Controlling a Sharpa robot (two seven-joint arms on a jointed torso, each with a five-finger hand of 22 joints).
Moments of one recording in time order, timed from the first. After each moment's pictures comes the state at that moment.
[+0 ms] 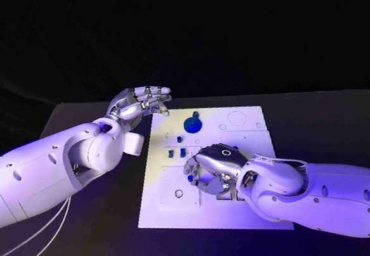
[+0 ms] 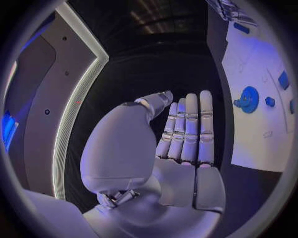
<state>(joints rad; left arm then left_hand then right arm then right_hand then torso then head) 1.15 -0.89 0.06 1.51 -0.09 -0.20 0.34 1.39 -0.21 0.58 0.03 0.16 0.88 0.19 0.34 0.20 1.00 0.12 0.44 0.08 0.93 0.06 0.94 0.31 0.17 0.88 0.15 0.81 0.55 1.06 -0.63 -0.14 1.65 -1.69 -0.45 -0.16 1.25 -0.21 0.63 0.02 0.07 0.93 0.18 0.24 0.35 1.12 0.11 0.13 0.18 1.47 0.02 1.34 1.12 0.10 1.31 0.12 1.12 1.26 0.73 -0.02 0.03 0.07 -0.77</state>
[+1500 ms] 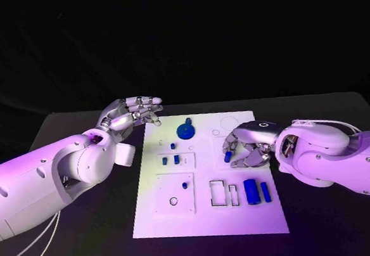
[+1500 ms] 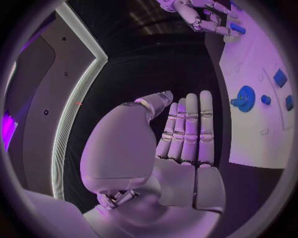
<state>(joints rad) 1.15 -0.90 0.05 1.51 -0.10 -0.19 0.33 1.39 -0.21 0.58 0.03 0.16 0.88 0.19 0.34 0.20 1.00 0.12 0.44 0.08 0.93 0.06 0.94 0.31 0.17 0.88 0.15 0.81 0.55 1.21 -0.89 -0.12 1.70 -1.56 -0.20 -0.16 1.32 -0.17 0.38 0.06 0.09 0.90 0.17 0.20 0.34 1.01 0.11 0.26 0.14 1.44 0.02 1.32 1.06 0.12 1.27 0.13 1.03 1.23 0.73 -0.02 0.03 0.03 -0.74</state>
